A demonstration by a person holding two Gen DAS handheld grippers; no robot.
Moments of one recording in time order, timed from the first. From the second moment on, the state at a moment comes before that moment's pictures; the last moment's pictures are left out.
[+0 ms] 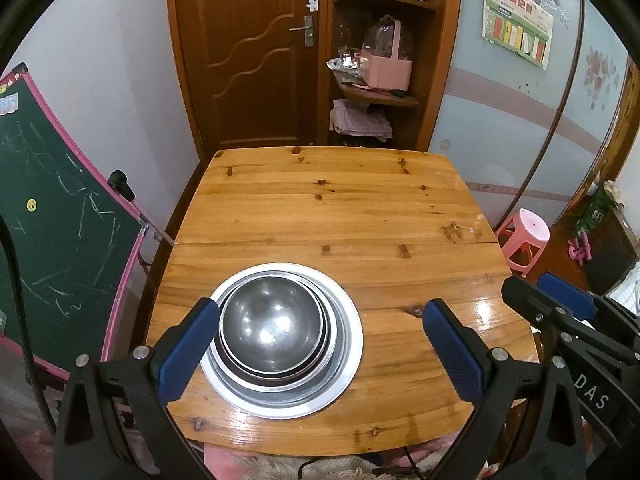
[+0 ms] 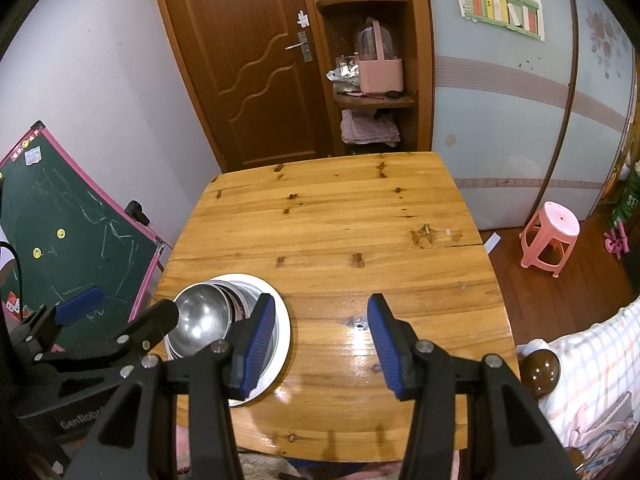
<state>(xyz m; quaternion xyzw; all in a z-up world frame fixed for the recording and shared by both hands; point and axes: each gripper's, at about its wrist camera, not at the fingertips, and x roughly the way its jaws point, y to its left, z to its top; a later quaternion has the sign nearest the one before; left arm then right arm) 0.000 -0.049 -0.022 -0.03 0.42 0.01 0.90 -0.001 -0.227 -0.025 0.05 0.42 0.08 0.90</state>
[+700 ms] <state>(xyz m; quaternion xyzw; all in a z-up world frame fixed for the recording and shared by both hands) 0.003 -0.044 -0.023 -0.02 0.43 0.02 0.90 0.001 -0.230 -0.027 0.05 0.42 0.08 0.90</state>
